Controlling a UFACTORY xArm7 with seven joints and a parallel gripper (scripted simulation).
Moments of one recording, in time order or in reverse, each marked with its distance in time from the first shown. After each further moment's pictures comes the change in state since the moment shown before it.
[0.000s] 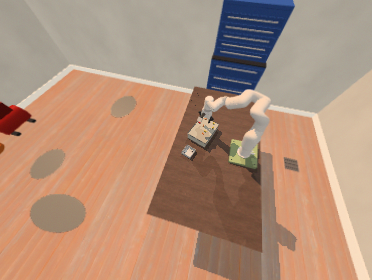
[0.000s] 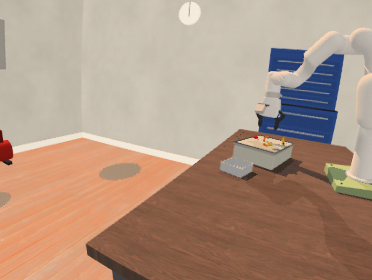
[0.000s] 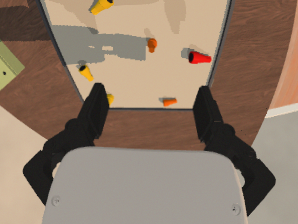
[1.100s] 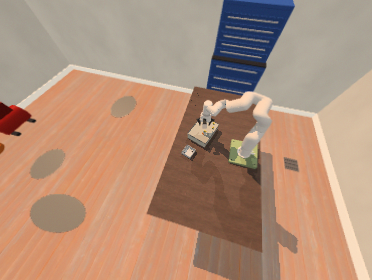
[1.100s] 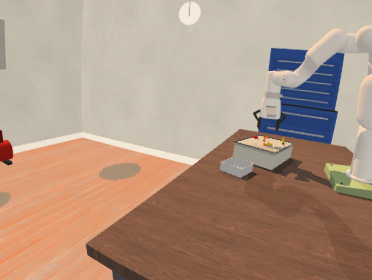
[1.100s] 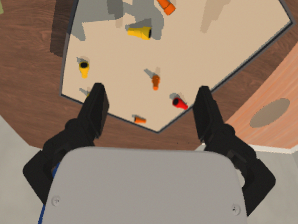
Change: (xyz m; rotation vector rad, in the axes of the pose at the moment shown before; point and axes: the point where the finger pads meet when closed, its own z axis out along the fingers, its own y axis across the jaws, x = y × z) arm 0.046 -0.022 0.003 0.014 -0.017 -0.577
